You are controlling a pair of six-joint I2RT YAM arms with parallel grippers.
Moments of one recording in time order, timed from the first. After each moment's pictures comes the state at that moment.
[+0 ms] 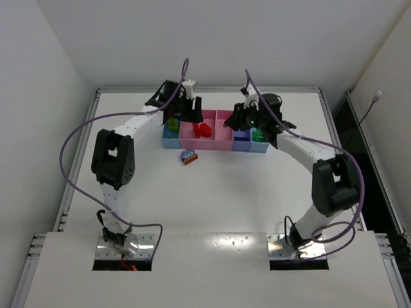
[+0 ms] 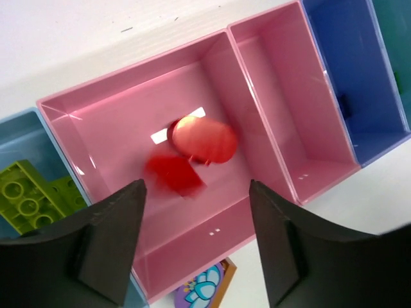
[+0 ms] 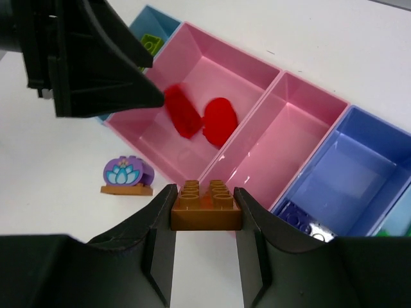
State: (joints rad) left arm -0.35 2.00 1.64 -0.31 0.28 -0.13; right arm 0.31 1.64 1.09 0.13 -0.40 0.13
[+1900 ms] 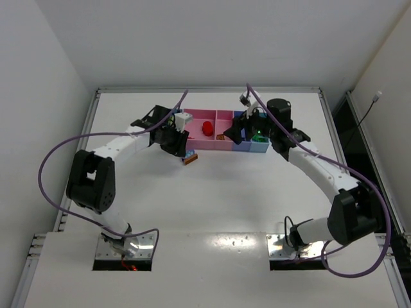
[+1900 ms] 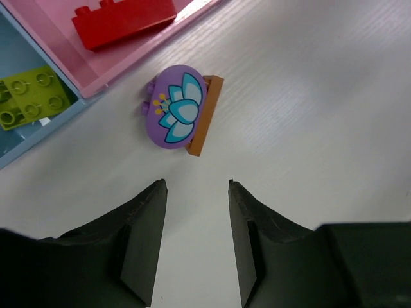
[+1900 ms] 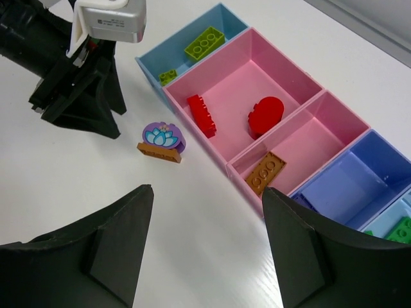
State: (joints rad) left arm -0.34 1.67 1.20 -0.54 0.36 0.12; right arm 0.35 1.40 1.01 0.00 -0.50 -0.09
